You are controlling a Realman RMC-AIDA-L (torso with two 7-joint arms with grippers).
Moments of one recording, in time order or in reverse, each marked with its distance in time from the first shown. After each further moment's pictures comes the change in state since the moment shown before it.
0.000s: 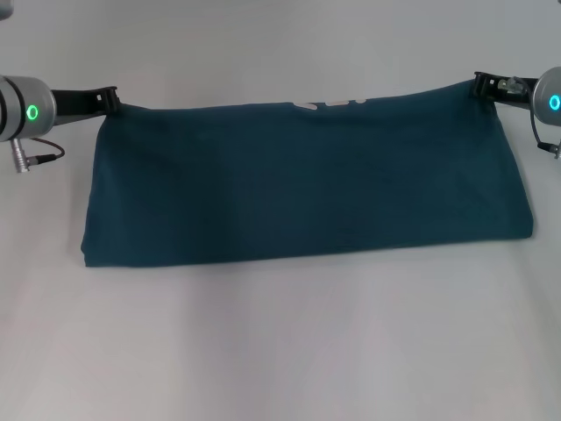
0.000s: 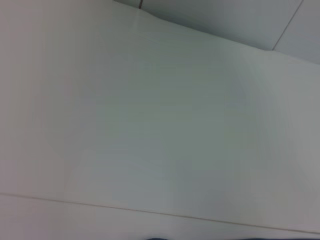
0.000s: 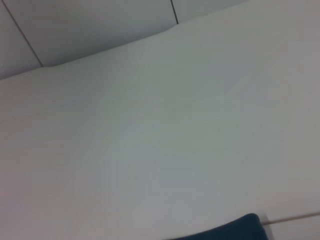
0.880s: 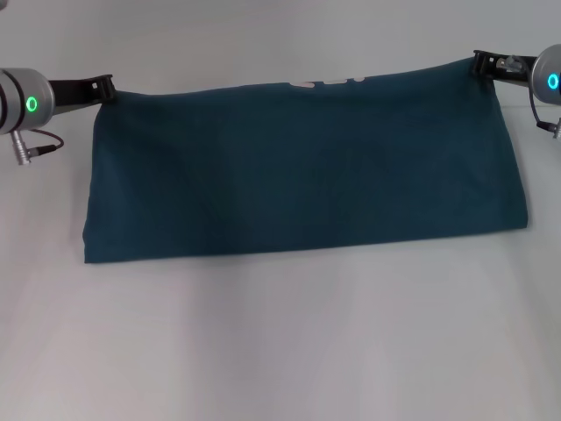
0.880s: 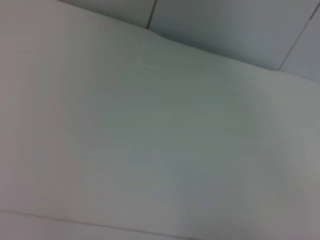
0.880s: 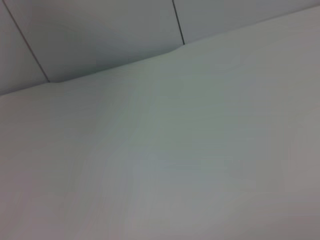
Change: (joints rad) left arm -0.003 -0.009 -0.004 0.007 -0.008 -0.051 -0.012; right arm 0.033 -0.011 0.000 0.001 -0.006 0.022 -0.002
